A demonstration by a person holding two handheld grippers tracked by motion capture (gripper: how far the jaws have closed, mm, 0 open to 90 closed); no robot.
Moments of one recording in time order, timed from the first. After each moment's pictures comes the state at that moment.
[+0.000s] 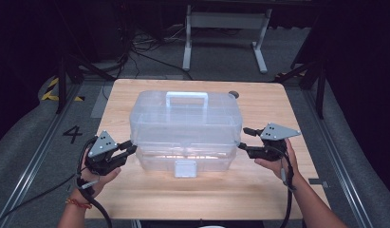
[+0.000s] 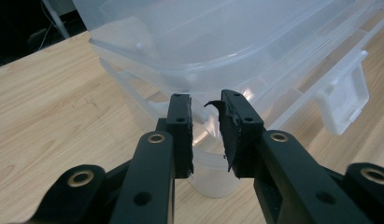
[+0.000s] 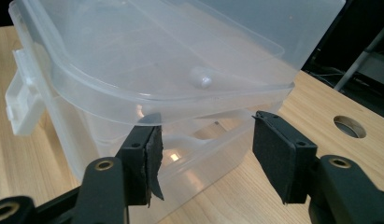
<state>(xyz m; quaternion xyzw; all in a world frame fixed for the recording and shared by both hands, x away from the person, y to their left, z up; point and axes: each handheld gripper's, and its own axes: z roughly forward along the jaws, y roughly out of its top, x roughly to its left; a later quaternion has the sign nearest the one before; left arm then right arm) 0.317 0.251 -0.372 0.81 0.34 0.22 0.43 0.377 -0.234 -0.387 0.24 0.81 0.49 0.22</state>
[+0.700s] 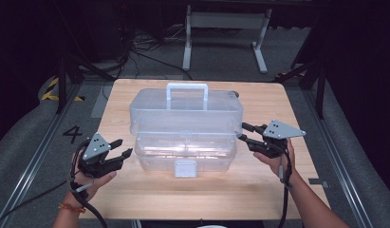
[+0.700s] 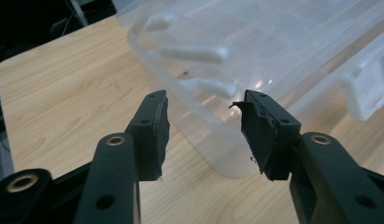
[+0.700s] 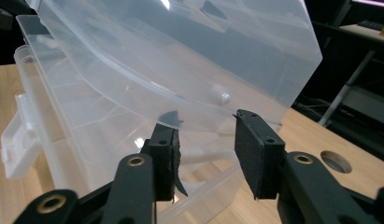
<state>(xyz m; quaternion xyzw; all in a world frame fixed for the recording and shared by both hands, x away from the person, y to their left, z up) 0.309 0.267 -0.377 0.80 0.37 0.24 0.40 0.377 -0.231 -0.375 0.22 0.78 0.53 0.25</state>
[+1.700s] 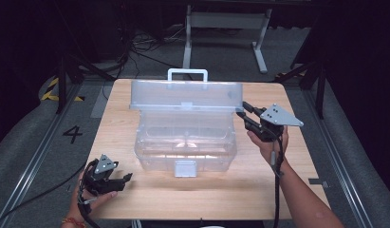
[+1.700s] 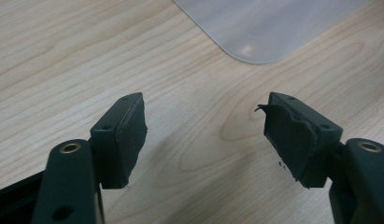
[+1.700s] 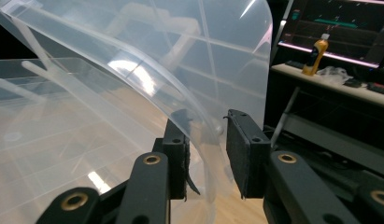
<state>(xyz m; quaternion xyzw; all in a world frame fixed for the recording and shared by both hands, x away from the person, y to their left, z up) 0.304 0.279 -0.465 0.83 0.42 0.17 0.32 0.399 -0.210 -0.345 0.27 0.70 0.56 0.35</state>
